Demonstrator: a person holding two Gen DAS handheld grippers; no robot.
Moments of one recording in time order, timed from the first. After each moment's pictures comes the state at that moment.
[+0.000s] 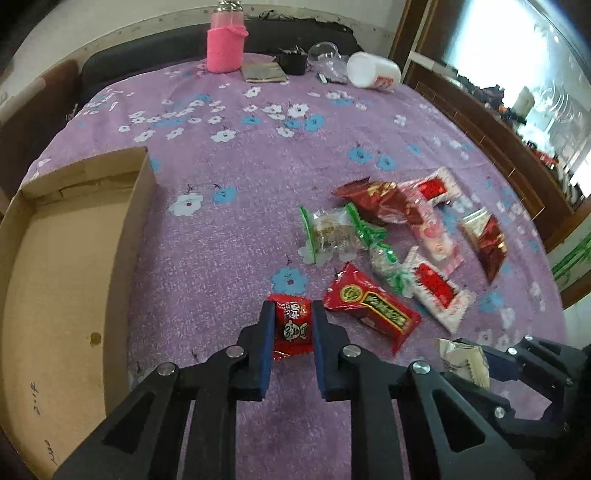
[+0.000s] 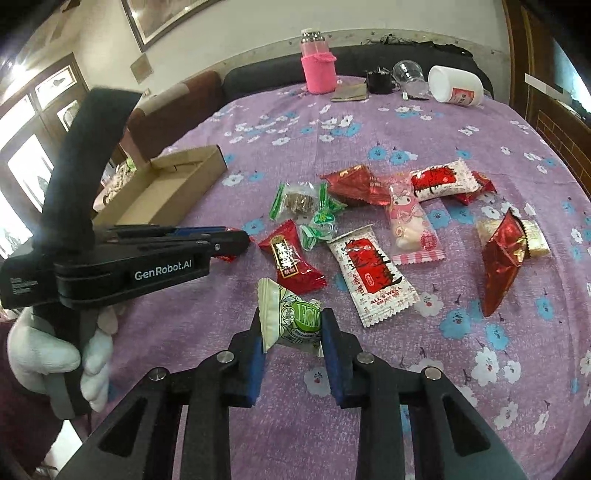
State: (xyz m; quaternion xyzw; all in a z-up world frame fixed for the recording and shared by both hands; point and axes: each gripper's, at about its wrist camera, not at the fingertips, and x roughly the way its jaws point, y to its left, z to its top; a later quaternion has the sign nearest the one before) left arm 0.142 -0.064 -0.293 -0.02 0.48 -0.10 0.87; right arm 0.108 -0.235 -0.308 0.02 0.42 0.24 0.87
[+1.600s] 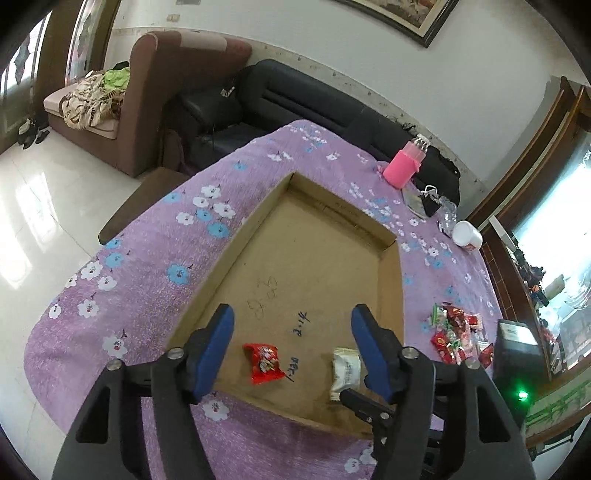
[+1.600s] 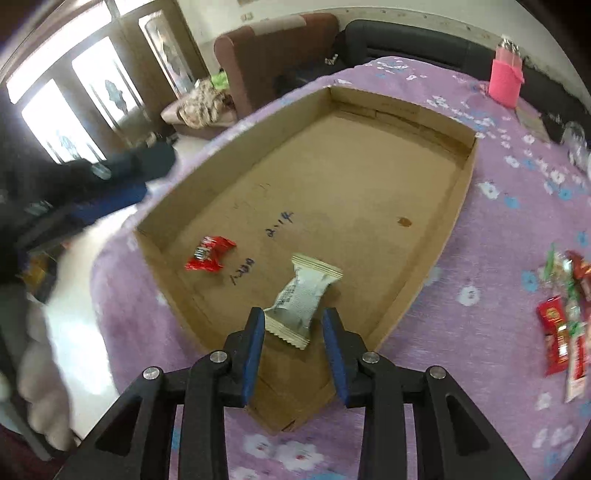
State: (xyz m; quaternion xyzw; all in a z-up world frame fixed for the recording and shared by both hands) left arm -0.030 0.165 -0.223 -0.26 0.35 0.08 0.90; right arm 0.067 -0.005 -0.296 -0.13 0.47 0.37 0.79
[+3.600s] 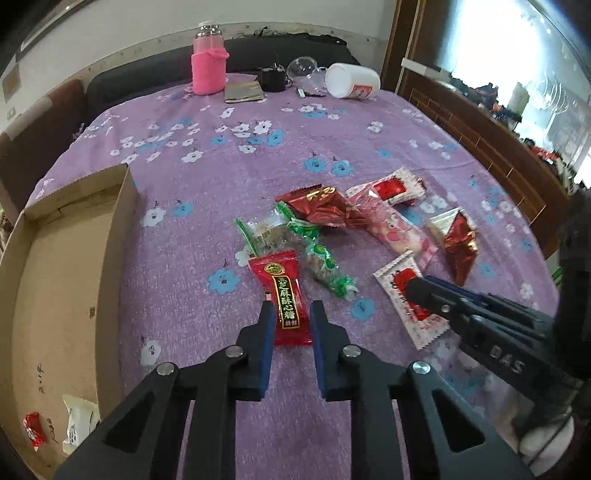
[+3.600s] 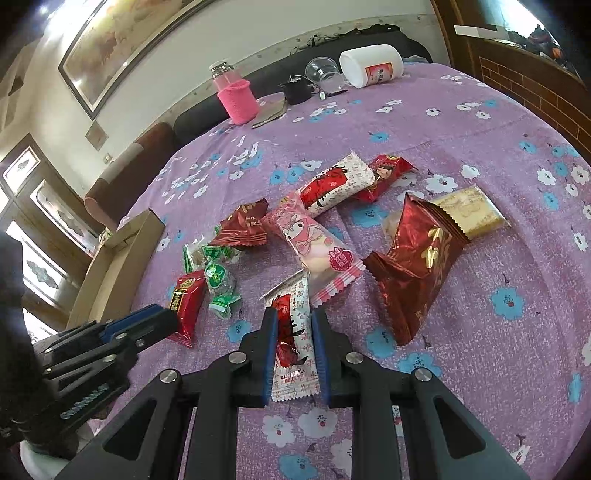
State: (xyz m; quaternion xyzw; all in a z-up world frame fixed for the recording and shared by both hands) left arm 0.118 -0.116 -0.280 0.00 0.45 -0.09 0.89; right arm 0.142 -0.309 -0.323 0.15 0.42 0.17 0.88
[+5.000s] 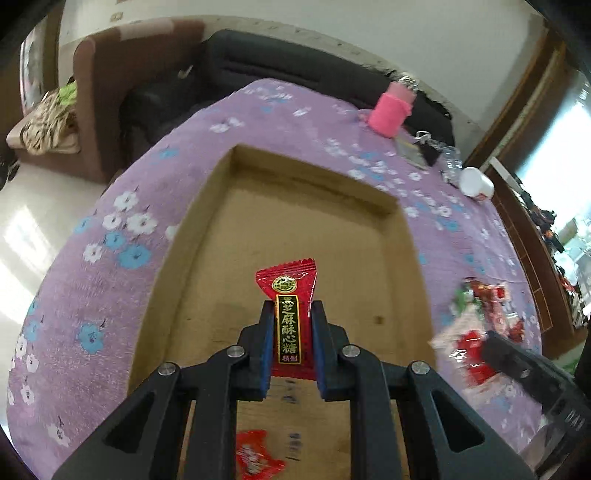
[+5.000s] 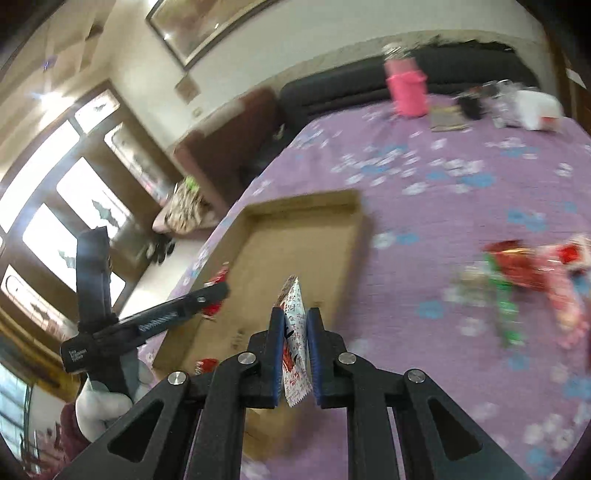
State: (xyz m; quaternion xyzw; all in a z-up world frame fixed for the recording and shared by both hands) left arm 0.082 0.144 -0.263 -0.18 0.43 0.03 0.88; right arm 0.125 -0.085 -0.255 0.08 0.42 0.35 0.83
